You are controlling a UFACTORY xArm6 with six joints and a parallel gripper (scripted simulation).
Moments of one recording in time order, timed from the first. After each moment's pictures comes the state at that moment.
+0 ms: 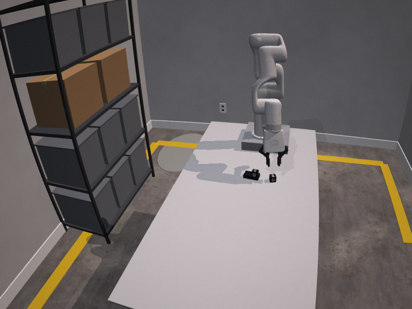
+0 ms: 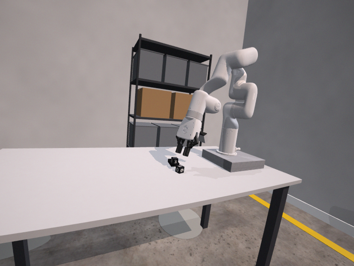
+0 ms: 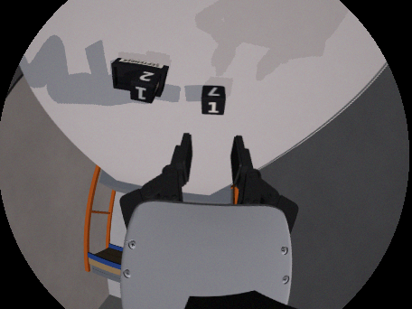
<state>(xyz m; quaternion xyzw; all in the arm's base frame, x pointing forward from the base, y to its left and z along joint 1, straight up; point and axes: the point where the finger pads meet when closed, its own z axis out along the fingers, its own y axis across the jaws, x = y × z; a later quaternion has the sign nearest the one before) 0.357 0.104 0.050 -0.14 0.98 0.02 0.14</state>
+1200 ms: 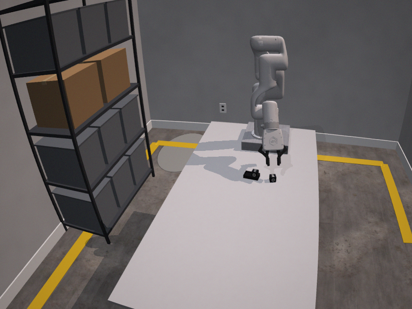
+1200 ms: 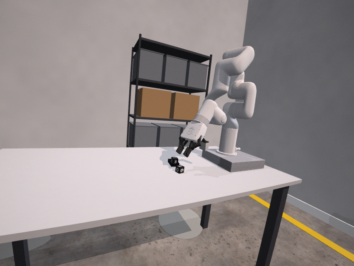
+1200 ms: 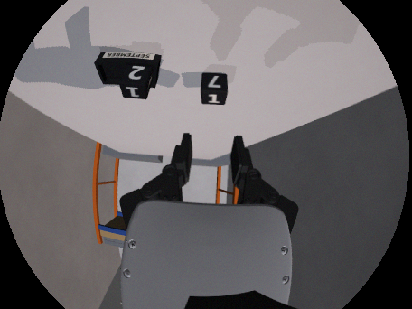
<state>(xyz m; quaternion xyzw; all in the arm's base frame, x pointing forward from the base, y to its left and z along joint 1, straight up) 0.352 0.103 0.047 -0.14 0.95 0.04 0.29</state>
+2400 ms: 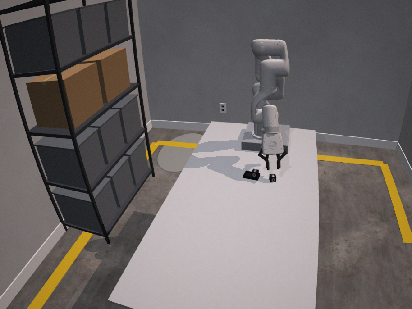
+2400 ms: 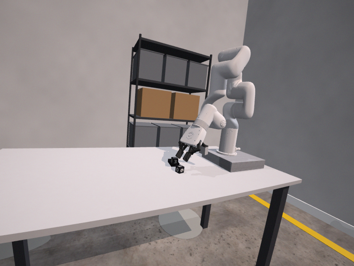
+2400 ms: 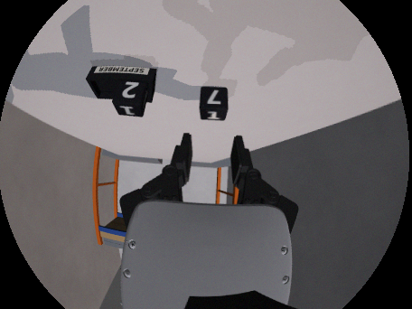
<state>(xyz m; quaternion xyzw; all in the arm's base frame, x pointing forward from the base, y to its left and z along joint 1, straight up) 0.351 0.103 0.026 -0.14 0.95 0.04 0.29</state>
